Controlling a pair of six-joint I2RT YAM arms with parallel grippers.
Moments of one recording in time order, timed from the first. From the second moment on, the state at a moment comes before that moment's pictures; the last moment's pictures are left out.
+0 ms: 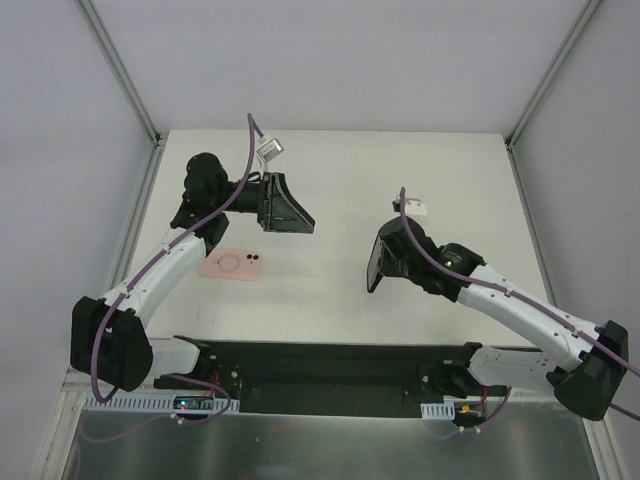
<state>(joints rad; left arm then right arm) -0.33 1.28 0.98 0.37 1.31 -0.99 0.86 1.11 1.01 -0.73 0.37 0.73</state>
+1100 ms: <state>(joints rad) -0.33 1.26 0.97 0.26 1.30 -0.92 0.92 1.31 0.86 -0.55 0.61 0.81</state>
